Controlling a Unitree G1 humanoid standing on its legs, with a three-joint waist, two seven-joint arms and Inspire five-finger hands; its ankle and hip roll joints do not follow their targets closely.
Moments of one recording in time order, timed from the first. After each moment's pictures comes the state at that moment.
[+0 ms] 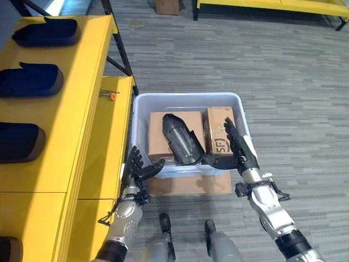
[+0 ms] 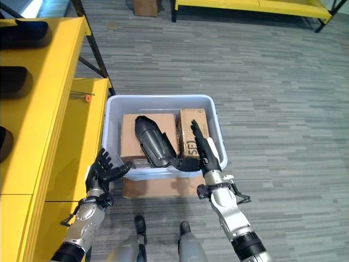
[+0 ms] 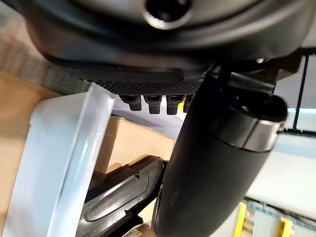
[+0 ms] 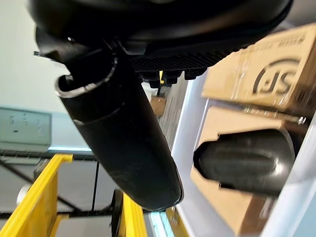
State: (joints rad) left arm -0.14 0.27 -0.16 0.39 -0.56 -0.20 0.27; right arm -0.20 -0.37 0.31 0.16 0.19 -0.18 -0.14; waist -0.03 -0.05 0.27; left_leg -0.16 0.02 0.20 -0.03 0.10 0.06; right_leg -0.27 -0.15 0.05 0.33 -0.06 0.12
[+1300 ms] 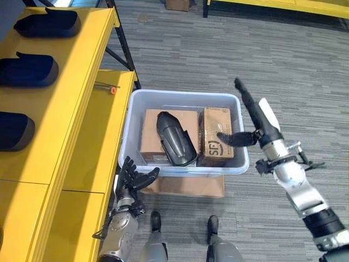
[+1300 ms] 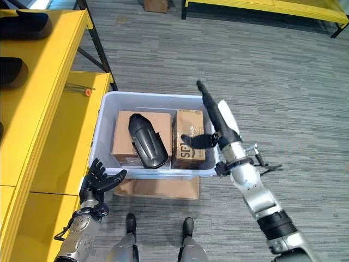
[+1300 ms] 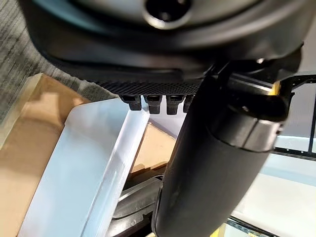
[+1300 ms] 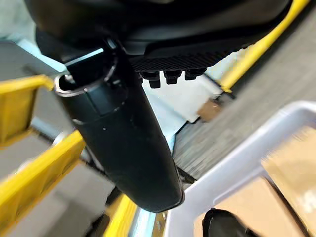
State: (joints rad) left arm 0.03 0.25 -0.12 0.31 -0.57 -0.20 0.23; right arm -0.48 -0.78 0.33 0.04 -0.04 -0.20 -0.14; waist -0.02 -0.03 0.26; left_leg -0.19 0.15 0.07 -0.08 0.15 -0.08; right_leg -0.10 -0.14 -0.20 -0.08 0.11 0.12
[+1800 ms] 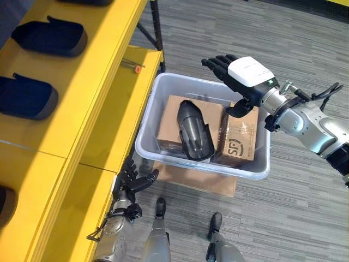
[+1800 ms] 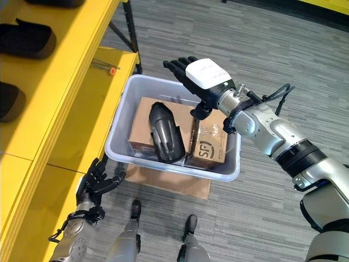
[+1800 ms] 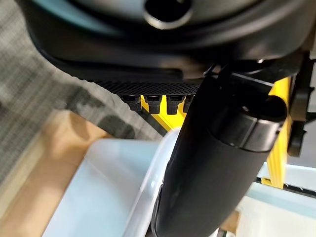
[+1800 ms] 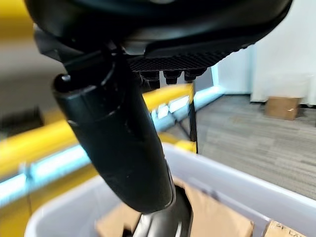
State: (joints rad) left arm 0.07 0.32 -0.12 0.28 -0.59 -0.21 0.19; right arm -1.19 -0.99 1.01 0.37 -0.32 -0.22 -0.09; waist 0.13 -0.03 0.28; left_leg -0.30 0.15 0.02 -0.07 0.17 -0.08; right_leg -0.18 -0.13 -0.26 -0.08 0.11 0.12
